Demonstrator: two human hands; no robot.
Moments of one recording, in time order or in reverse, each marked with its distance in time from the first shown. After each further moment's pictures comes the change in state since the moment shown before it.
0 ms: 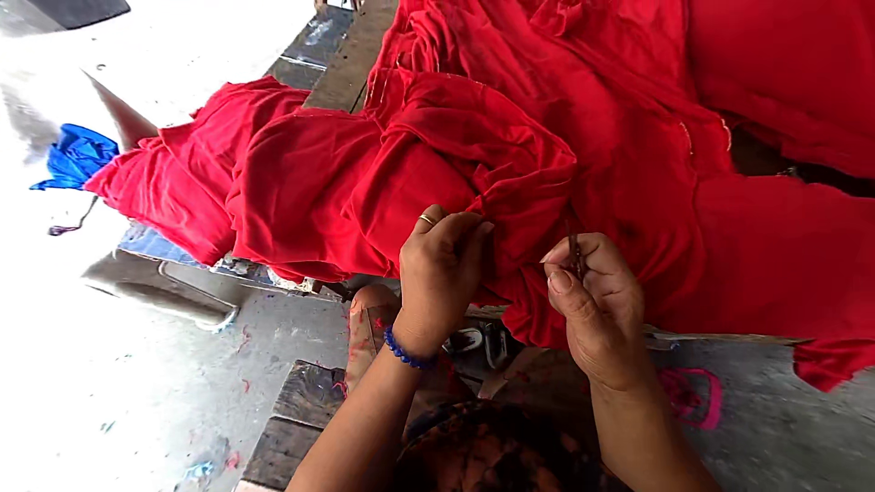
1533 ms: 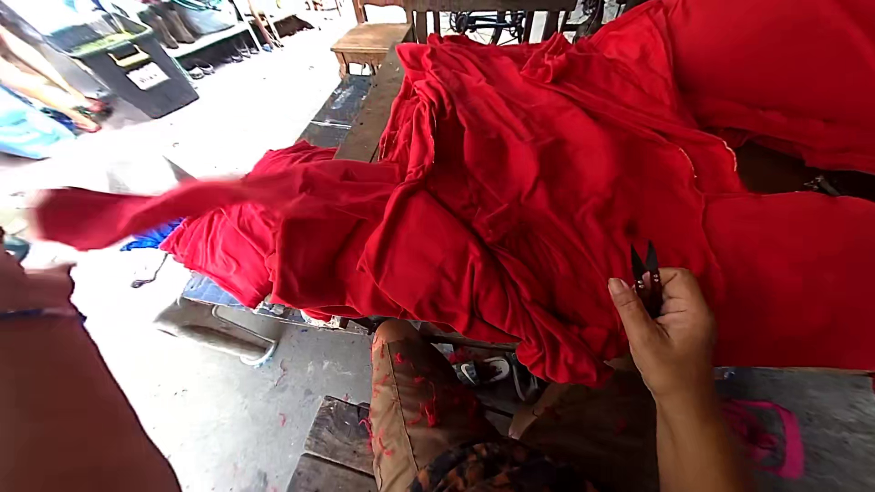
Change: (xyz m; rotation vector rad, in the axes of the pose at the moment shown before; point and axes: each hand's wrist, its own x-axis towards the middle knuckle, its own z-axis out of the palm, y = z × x) left_hand 0.111 -0.079 -0.270 0.028 0.735 -0.648; right_hand -0.007 0.027 -0.059 -0.527 0.392 0.065
